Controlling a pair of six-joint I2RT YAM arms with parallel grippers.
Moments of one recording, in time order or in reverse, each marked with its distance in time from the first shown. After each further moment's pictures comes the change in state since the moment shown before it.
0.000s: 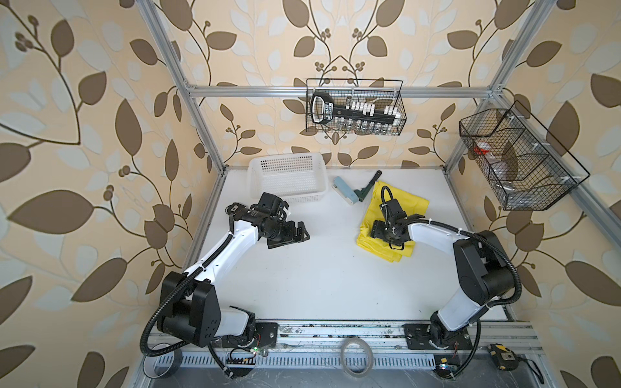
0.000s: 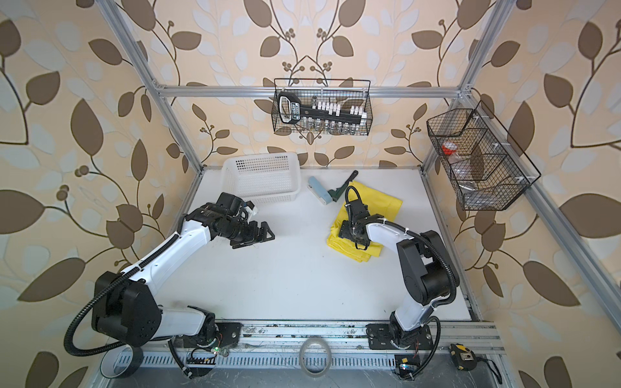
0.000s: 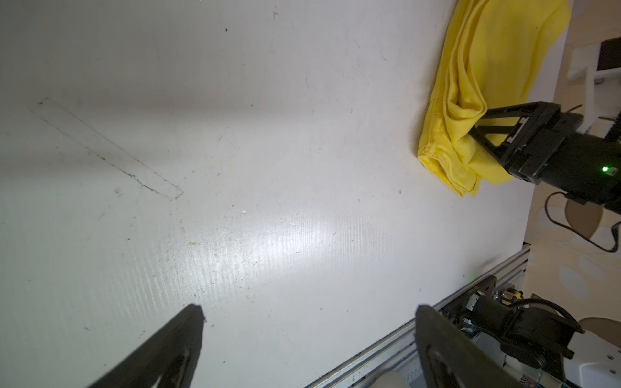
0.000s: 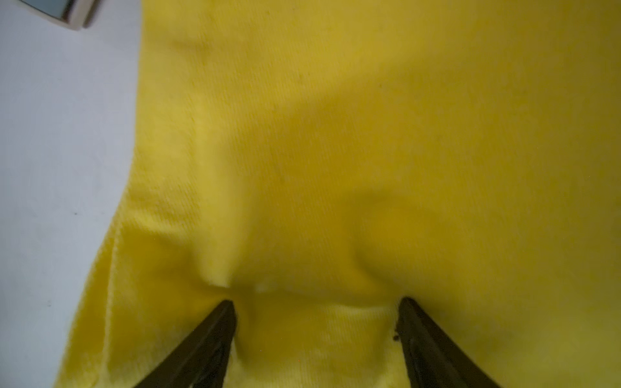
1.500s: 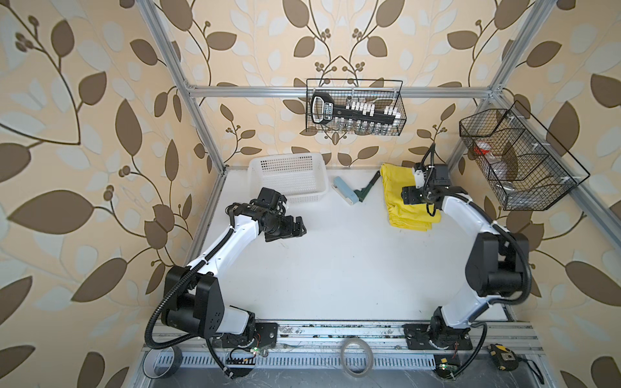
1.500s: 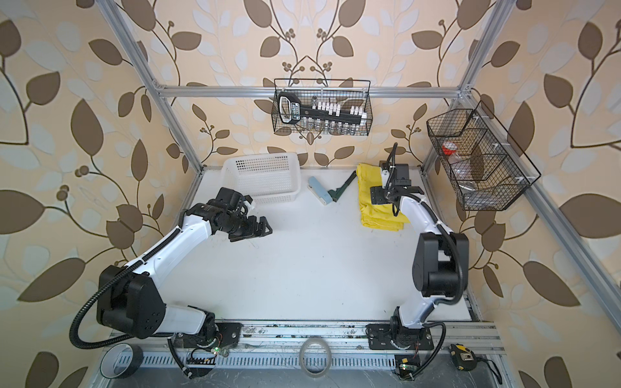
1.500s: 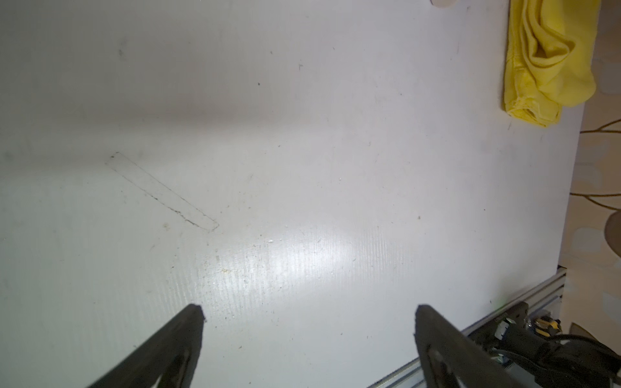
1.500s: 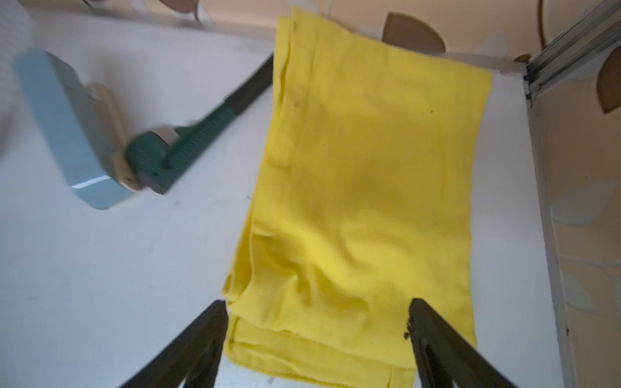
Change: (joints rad) left arm 0.038 0.048 0.058 0.014 -0.093 0.052; right arm -0.356 -0.059 0.306 0.021 -0.137 -0.715
